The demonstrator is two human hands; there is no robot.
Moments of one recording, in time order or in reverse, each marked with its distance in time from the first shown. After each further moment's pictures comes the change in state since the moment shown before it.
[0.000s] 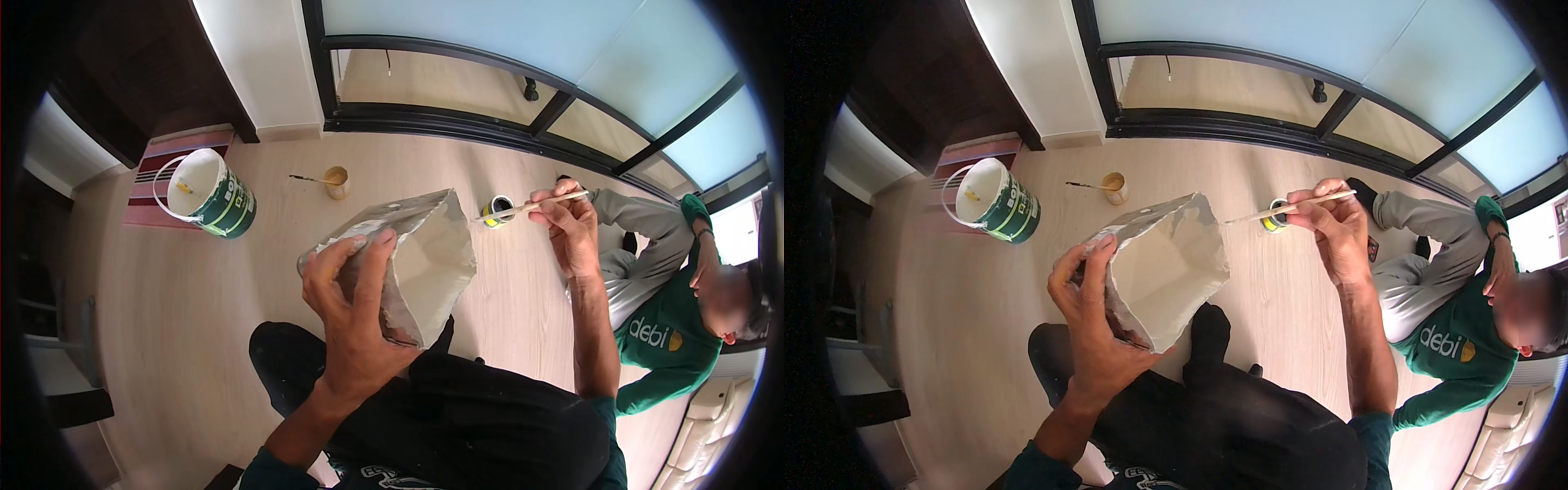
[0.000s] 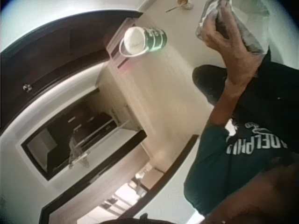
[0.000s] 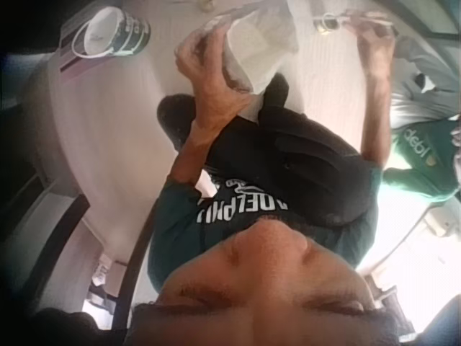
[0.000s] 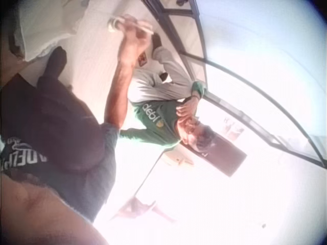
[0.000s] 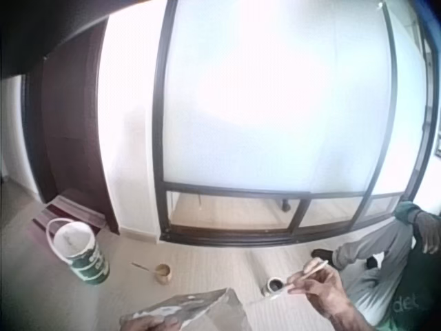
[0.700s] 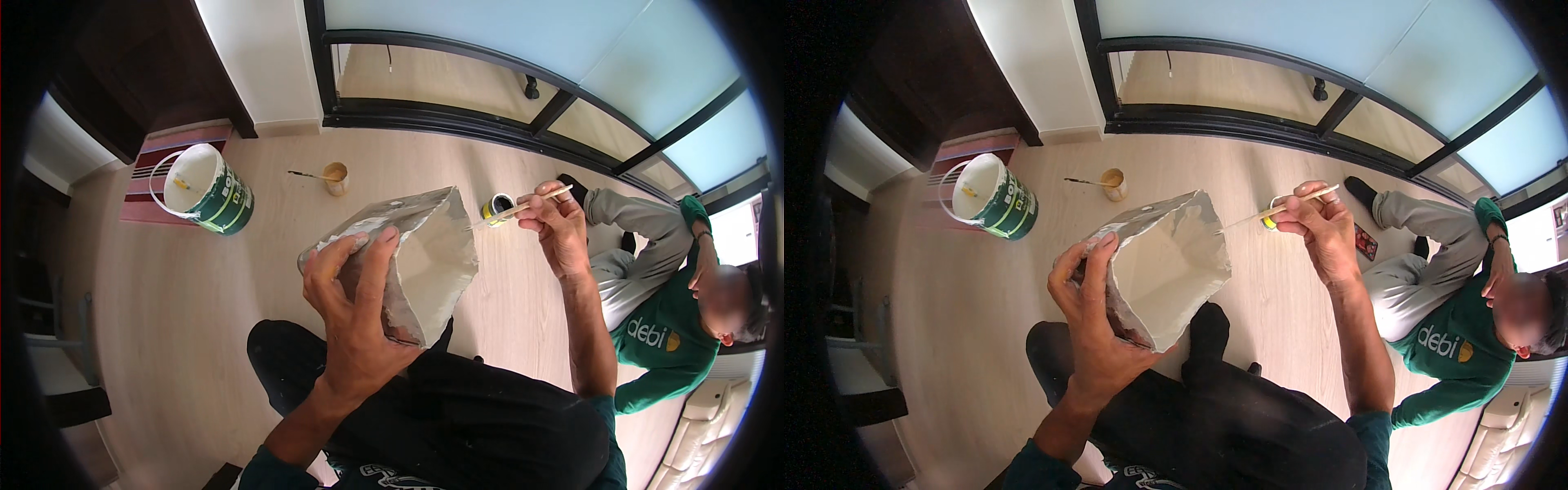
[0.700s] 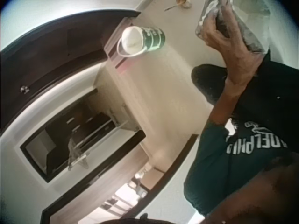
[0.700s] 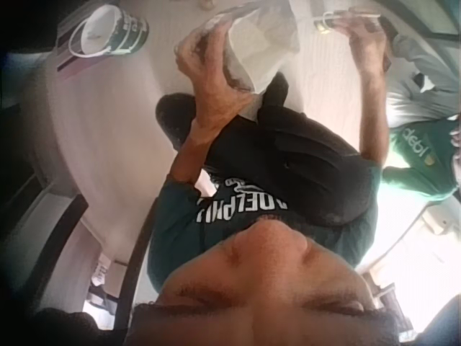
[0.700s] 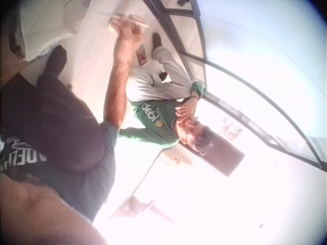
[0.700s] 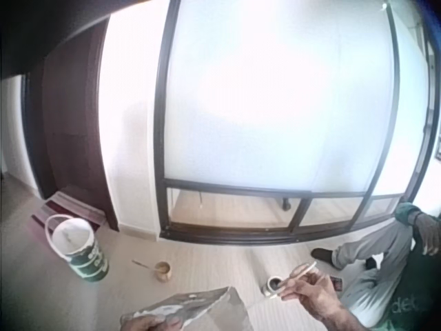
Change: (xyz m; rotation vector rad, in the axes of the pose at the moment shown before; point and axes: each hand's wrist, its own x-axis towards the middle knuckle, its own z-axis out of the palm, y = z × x) left_hand -0.005 -0.010 0.010 -0.108 0.055 0.002; right_hand 0.003 0.015 0.011 -0.011 0.031 0.110
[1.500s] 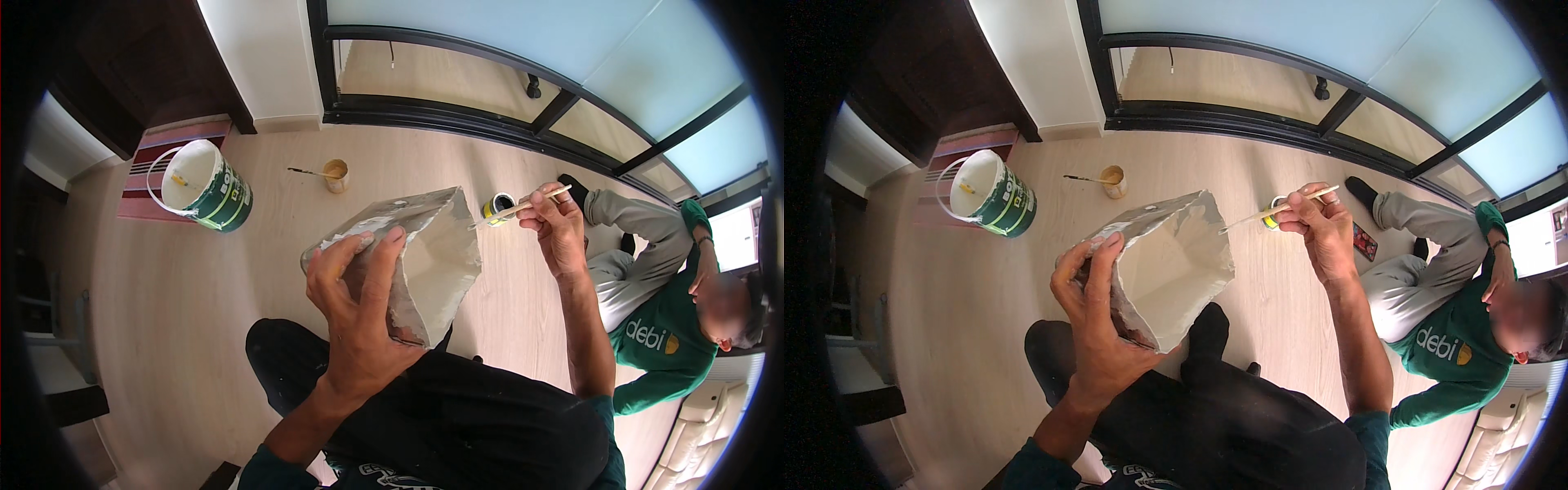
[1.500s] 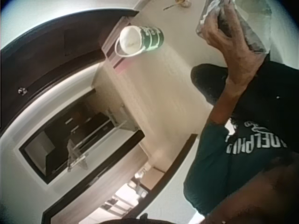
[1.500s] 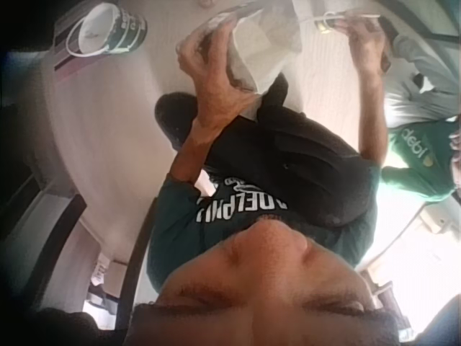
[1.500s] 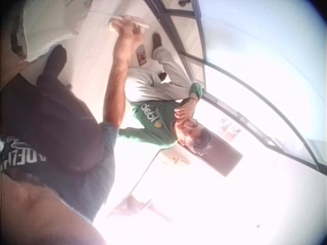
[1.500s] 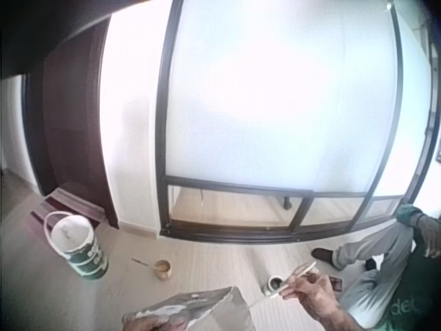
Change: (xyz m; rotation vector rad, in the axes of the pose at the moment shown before) left_hand -0.001 -0.003 0.002 -0.009 -0.010 -0.009; right_hand 0.006 0.011 -0.005 -0.028 0.043 -0.006
